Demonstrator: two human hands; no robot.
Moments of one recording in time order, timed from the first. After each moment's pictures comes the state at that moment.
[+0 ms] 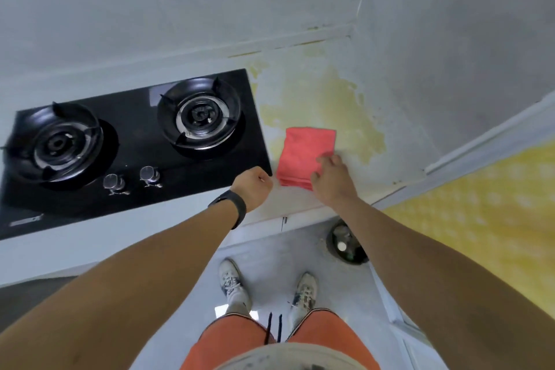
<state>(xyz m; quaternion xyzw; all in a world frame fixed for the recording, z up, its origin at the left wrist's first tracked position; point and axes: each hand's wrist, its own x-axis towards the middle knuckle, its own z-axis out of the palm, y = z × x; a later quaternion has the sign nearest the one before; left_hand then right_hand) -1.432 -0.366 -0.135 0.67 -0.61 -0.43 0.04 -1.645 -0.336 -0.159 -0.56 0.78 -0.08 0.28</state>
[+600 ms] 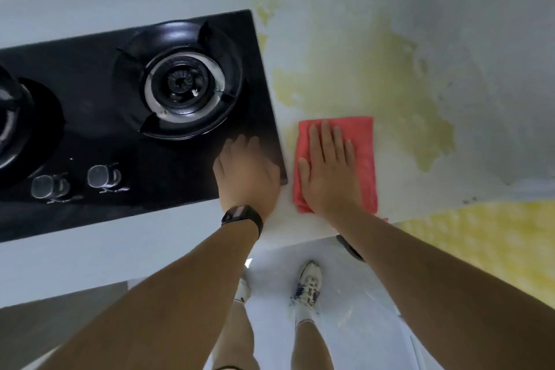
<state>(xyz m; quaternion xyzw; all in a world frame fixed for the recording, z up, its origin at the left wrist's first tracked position) -1.437 -0.414 -0.257 0.71 -0.69 -0.05 0.11 -1.596 -0.399 -0.264 -0.68 0.73 -0.01 0.11</state>
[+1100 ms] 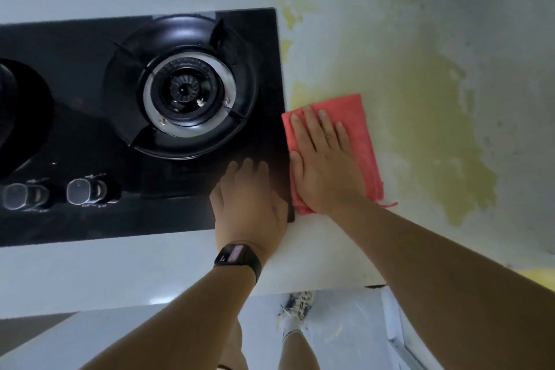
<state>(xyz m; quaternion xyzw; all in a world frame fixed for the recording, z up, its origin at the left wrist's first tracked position) -1.438 -0.417 -0.263 0.71 -0.69 -0.01 0.10 -1.591 -0.491 -0.264 -0.78 0.62 0.00 0.08</state>
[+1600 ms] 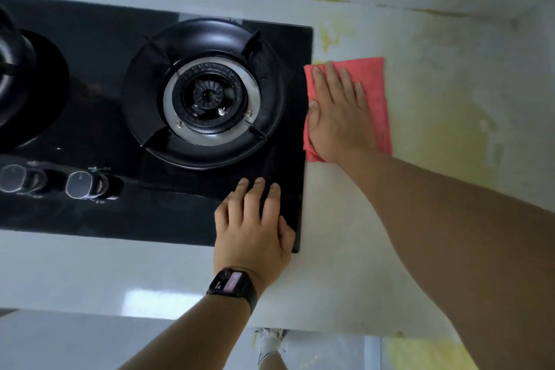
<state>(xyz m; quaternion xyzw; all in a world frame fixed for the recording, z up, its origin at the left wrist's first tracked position) -1.438 -0.418 -0.264 0.72 -0.69 -0.02 0.10 -1.579 -0.622 -0.262 -0.78 0.62 -0.01 0.09</state>
